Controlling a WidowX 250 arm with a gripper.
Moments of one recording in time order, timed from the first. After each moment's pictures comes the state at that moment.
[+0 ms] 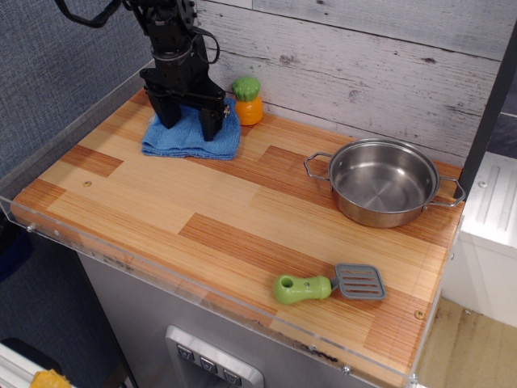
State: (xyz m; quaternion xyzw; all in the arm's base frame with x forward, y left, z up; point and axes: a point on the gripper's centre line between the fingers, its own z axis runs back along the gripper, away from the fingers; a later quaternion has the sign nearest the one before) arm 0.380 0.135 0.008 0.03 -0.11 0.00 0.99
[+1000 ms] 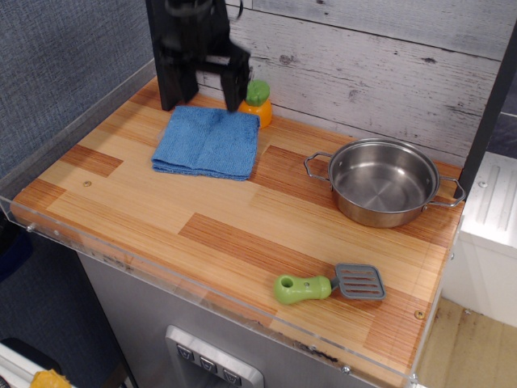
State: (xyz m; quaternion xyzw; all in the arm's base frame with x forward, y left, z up) arm 0.376 0.098 0.082 -0.01 -0.12 0.01 0.99
